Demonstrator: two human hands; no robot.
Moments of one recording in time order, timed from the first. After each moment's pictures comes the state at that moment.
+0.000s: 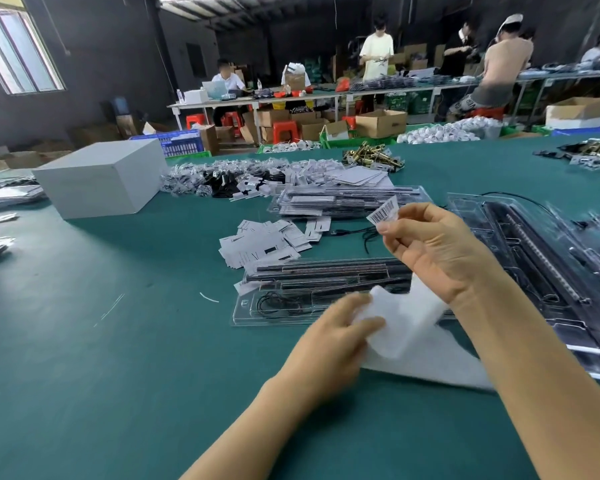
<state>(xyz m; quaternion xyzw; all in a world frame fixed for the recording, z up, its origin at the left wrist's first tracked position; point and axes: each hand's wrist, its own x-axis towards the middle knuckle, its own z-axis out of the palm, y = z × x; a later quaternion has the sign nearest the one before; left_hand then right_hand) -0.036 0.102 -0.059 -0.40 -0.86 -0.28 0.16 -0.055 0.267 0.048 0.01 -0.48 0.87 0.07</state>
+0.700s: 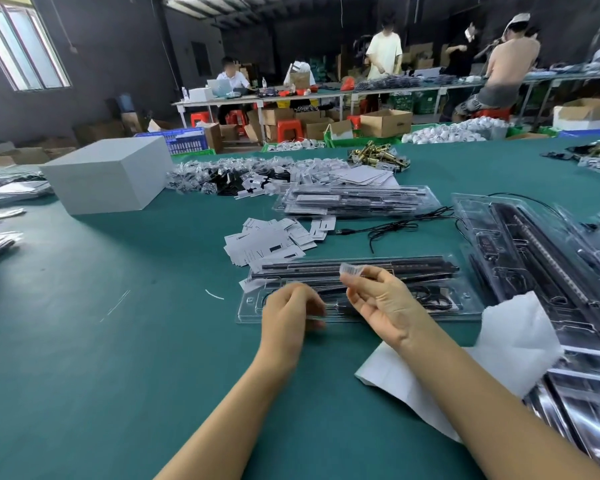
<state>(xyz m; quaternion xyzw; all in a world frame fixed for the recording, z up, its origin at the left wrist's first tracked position) -0.058 0.080 -0.046 -0.01 -0.68 -0.73 0.03 -0.072 0.225 -0.038 -0.08 -0.41 0.91 -0.02</state>
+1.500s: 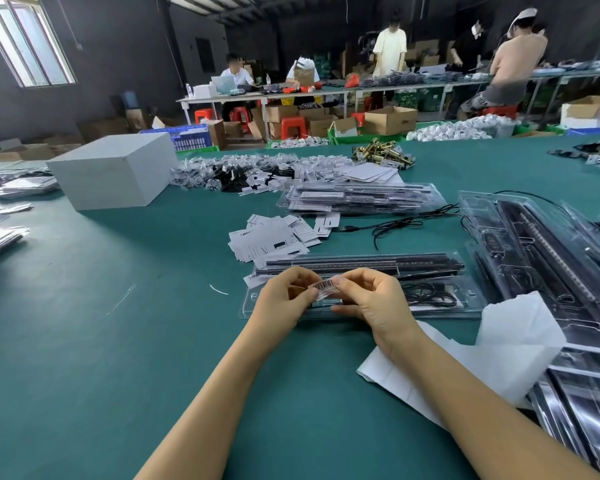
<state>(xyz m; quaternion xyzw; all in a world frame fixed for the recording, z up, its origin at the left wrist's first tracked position) -0.079 0.051 -0.047 -0.13 -0.81 -0.57 0.04 -0.065 0.210 -0.050 -0.01 -0.62 0.78 0.05</state>
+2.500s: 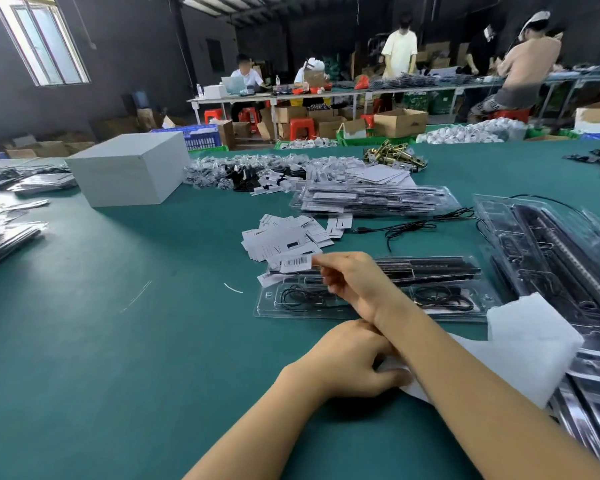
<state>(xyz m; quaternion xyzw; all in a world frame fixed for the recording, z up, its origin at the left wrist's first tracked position) -0.038 0.093 -0.060 -0.45 -0.85 -0.28 0.03 -0.103 0.176 -0.021 -0.02 -0.64 0.76 -0.08</state>
